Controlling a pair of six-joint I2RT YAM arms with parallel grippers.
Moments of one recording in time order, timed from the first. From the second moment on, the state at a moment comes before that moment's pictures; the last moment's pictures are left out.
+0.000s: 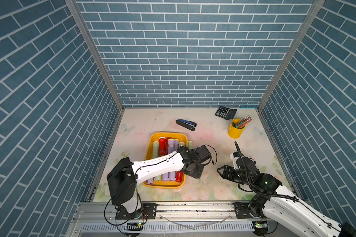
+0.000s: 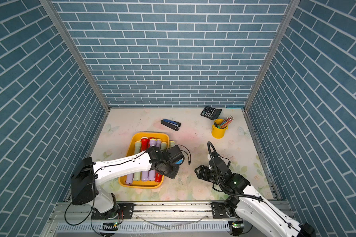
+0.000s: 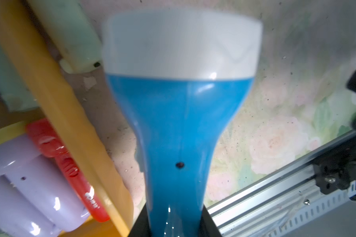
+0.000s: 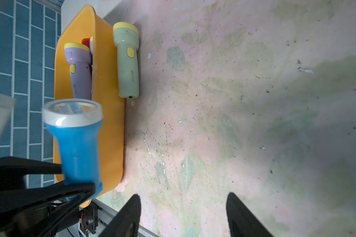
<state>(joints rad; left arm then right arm) -1.08 1.59 1.26 -0.96 -0.01 -0.66 0.74 0.67 0.43 -0.56 -0.13 0.88</state>
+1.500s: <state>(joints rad) -0.77 1.15 0.73 -0.90 0.07 -0.76 0.74 1.05 0.57 -0.34 -0.26 0.81</state>
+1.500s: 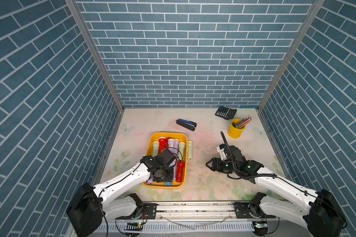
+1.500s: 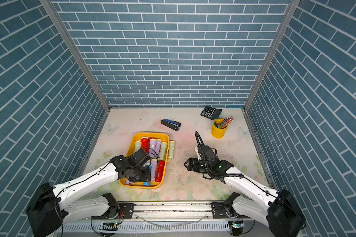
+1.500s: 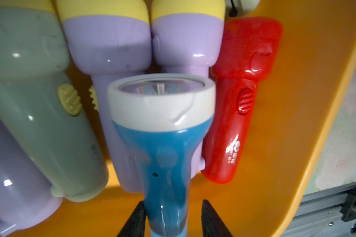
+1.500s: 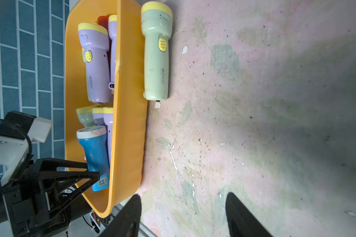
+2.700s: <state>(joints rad) -0.79 1.70 1.26 -0.83 -0.03 -0.47 0.74 1.11 0.65 -0.34 -0.24 0.80</state>
